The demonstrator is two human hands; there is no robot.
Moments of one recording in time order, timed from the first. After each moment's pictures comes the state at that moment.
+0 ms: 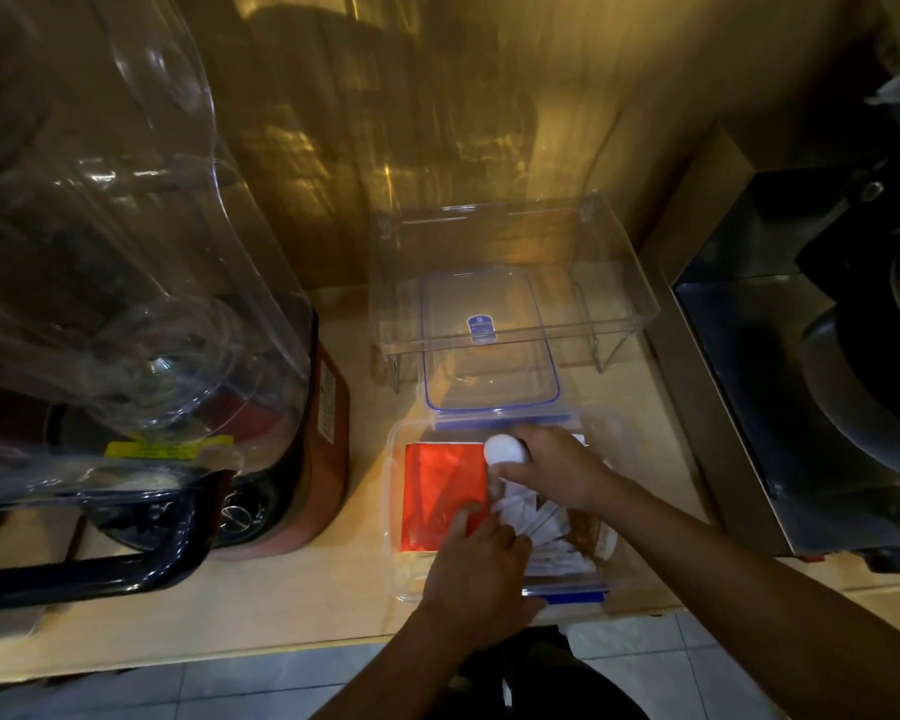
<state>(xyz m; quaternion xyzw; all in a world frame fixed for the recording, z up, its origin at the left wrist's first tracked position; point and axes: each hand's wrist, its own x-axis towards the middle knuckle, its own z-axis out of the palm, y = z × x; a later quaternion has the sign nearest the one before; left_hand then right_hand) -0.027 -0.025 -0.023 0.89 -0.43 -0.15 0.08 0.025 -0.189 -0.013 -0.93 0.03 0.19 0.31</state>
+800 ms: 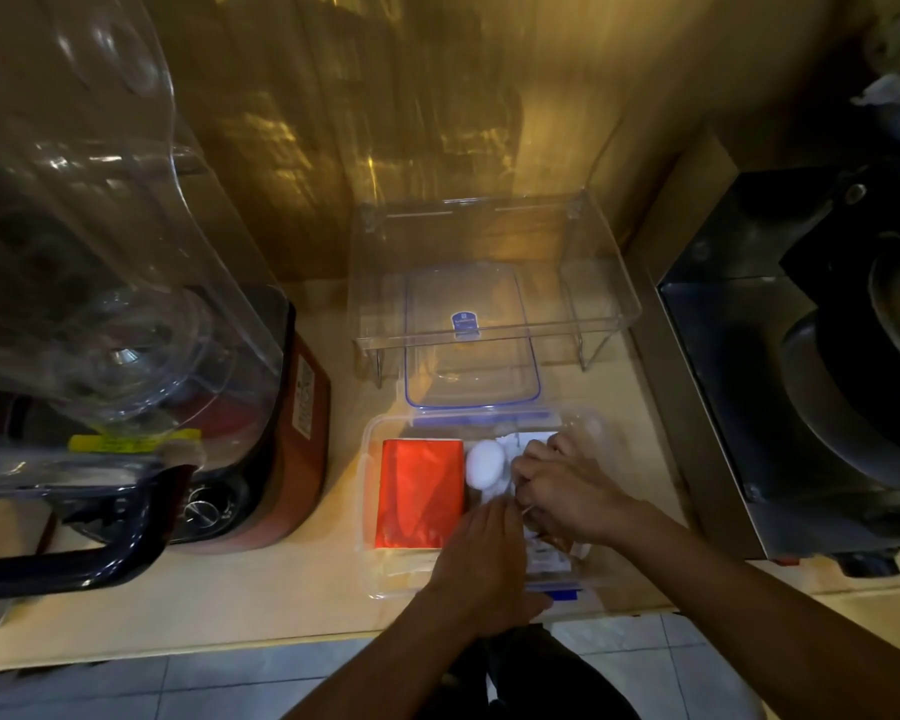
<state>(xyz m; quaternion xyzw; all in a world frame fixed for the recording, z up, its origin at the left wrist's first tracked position) -0.032 -0.059 -0.021 0.88 -0.34 -0.26 0.22 -0.005 -0.220 -0.018 -0.96 -0.23 0.18 0.04</state>
